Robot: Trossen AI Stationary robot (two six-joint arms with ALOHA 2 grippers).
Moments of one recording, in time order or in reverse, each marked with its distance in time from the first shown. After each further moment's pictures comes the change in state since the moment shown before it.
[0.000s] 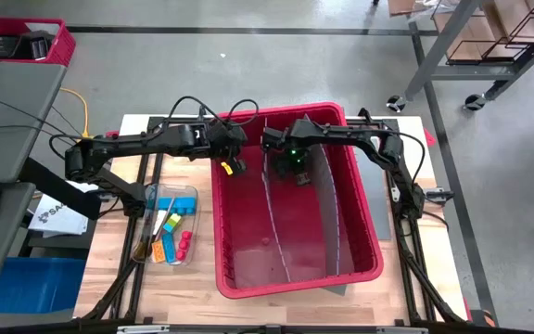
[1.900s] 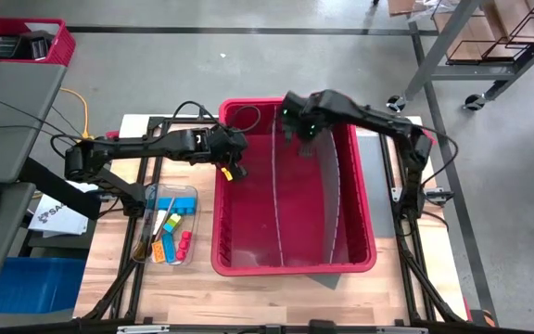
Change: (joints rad) left arm -0.038 0.000 -0.029 0.026 0.016 -0.025; right arm -0.062 -0.251 0.146 -0.093 0.242 0.274
